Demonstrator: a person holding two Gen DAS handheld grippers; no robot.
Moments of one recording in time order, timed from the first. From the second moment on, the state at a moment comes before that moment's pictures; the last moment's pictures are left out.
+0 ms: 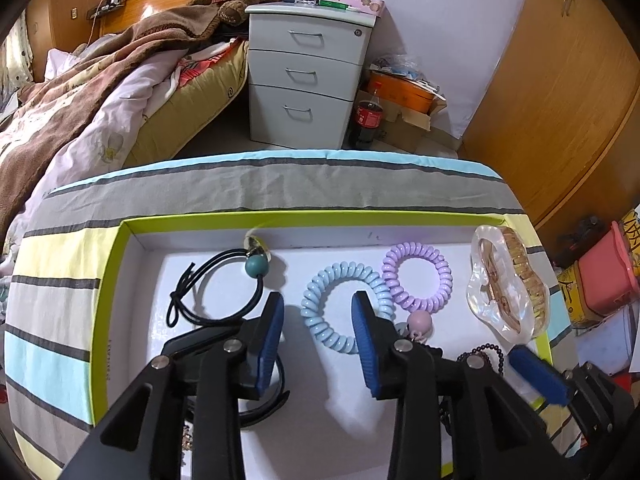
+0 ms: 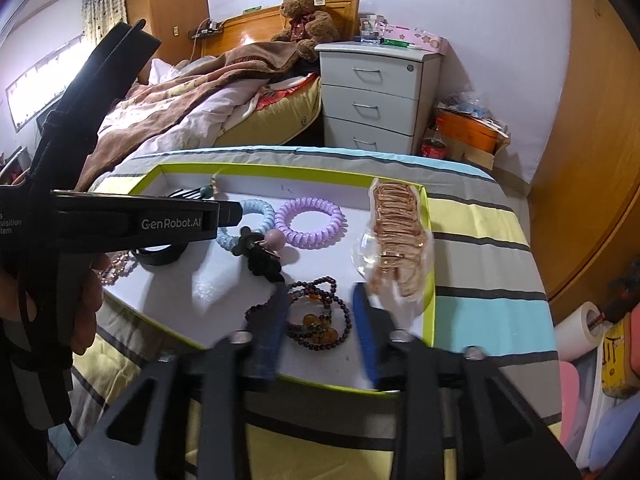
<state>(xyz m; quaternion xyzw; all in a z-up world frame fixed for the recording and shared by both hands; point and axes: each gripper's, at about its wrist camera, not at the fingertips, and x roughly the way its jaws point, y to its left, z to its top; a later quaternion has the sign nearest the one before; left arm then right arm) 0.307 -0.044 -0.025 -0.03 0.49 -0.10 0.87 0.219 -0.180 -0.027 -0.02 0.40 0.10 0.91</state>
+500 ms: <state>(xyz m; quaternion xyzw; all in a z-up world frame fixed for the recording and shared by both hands) 0.262 -0.033 0.003 -0.02 0.45 -0.07 0.89 0.184 -0.179 -0.002 -0.01 0.37 0.09 0.92</state>
